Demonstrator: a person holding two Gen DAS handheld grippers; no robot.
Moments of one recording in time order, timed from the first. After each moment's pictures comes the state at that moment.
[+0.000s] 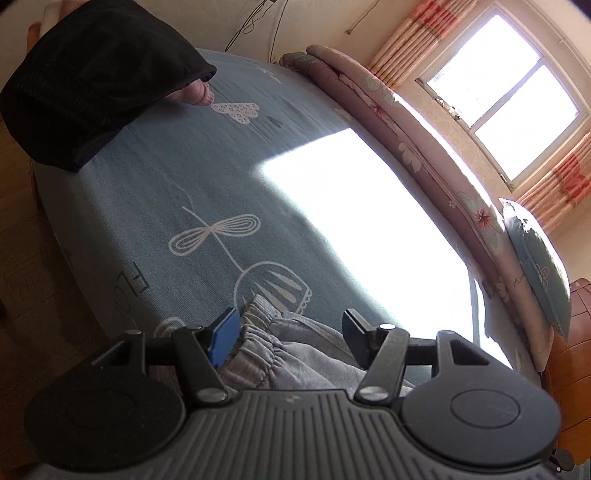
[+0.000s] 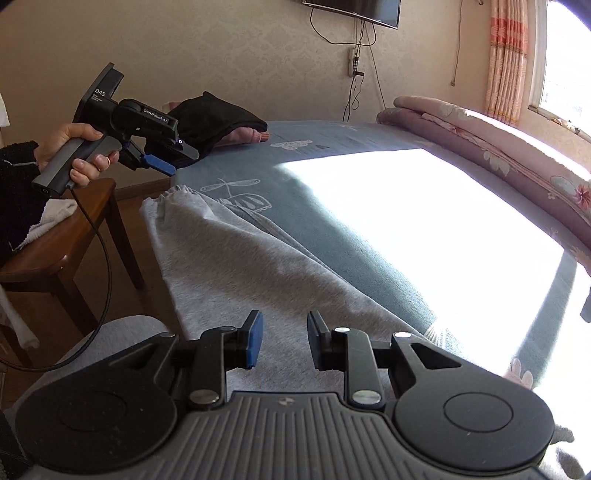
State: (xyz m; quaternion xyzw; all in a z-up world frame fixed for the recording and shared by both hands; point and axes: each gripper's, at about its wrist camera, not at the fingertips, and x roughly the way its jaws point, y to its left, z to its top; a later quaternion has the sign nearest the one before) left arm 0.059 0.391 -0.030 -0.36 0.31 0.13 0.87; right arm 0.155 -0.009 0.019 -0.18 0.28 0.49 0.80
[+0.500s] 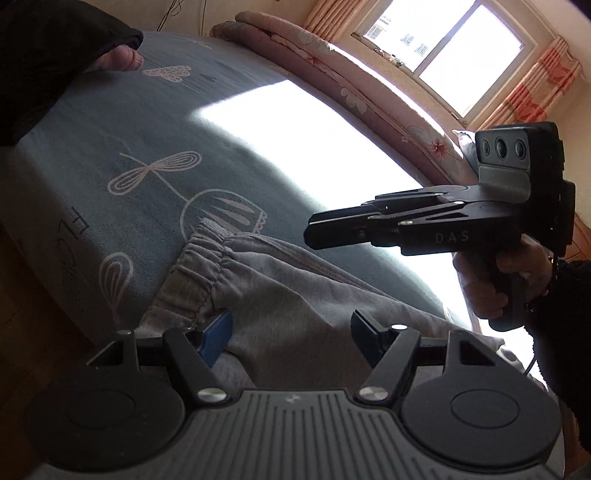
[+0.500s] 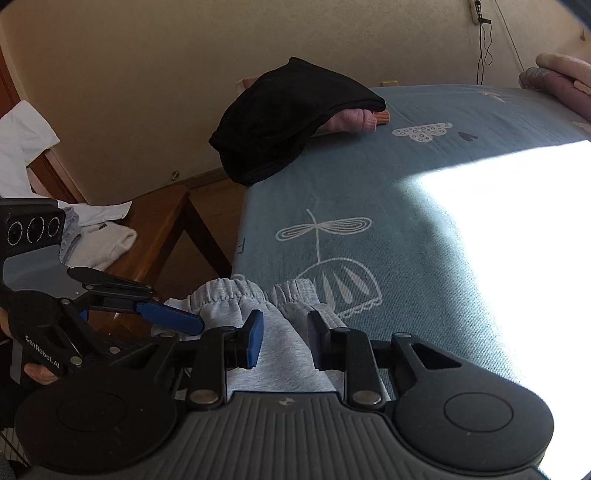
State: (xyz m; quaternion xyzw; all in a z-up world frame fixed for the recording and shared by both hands) left arm 0.067 0.344 -0.074 -0.30 0.35 0.05 0.89; right arm 0.292 0.237 -0.008 -0.17 0.40 0.64 0.63
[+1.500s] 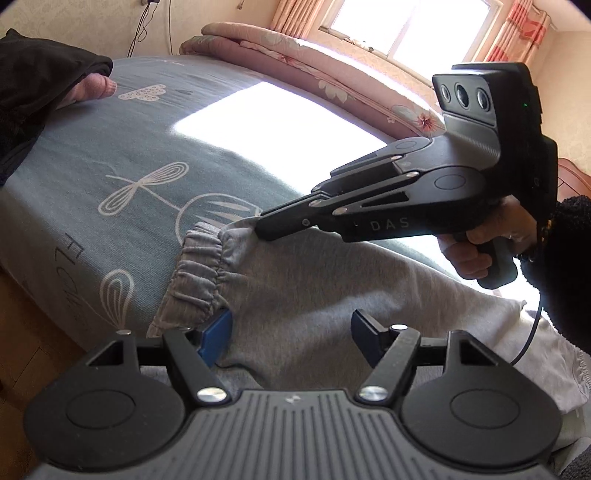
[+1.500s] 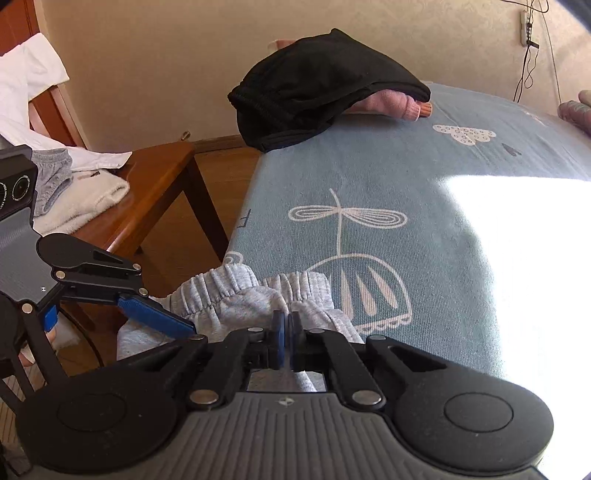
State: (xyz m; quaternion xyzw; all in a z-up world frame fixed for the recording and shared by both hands) left arm 0.059 0.330 -0.067 -0.22 0.33 0.04 0.92; right arm 0.262 0.265 -0.030 -0.26 0.33 0.66 0.63
